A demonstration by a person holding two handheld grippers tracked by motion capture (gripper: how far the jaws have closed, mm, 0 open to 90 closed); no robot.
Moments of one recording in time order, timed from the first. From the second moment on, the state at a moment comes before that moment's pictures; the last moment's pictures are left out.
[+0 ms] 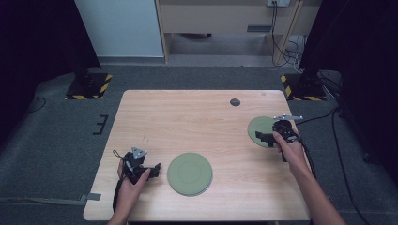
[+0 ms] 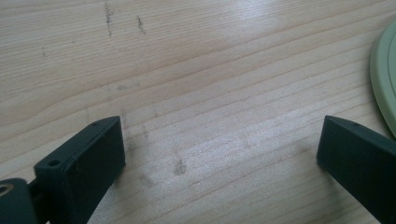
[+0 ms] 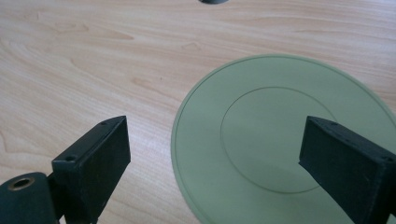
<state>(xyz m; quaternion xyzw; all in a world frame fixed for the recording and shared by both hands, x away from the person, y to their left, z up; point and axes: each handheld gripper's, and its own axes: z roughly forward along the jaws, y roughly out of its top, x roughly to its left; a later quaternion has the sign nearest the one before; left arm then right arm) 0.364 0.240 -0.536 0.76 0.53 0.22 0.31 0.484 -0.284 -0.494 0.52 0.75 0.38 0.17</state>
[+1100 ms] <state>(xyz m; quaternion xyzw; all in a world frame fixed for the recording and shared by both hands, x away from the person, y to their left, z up) 0.364 0.241 -0.536 0.76 0.53 0.22 0.31 0.453 -0.244 -0.499 0.48 0.77 0.39 0.16</state>
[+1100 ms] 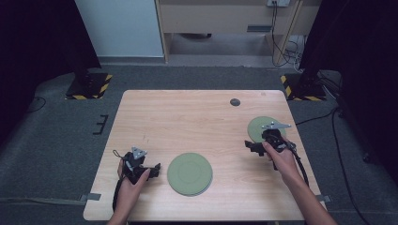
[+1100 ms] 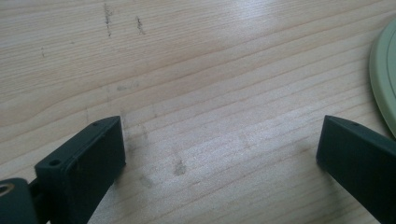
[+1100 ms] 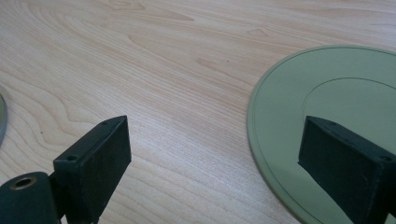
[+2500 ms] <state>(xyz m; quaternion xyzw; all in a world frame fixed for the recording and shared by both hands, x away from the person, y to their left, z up) 0.365 0.241 -0.536 0.76 0.53 0.22 0.31 0.431 -0.191 -0.521 0.45 0.80 0.37 0.12</state>
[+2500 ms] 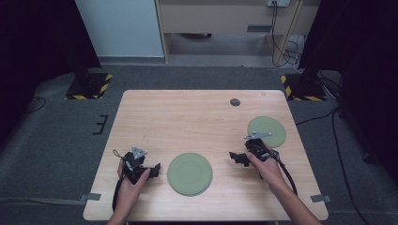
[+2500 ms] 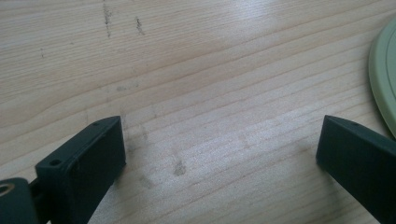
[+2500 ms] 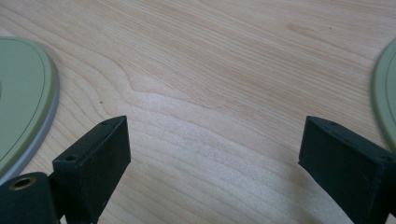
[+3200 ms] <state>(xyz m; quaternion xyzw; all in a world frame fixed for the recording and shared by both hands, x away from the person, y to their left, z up) 0.364 0.240 -0.536 0.76 0.52 0.22 0.31 0.442 -0.145 -0.538 0.46 0.79 0.35 0.18</state>
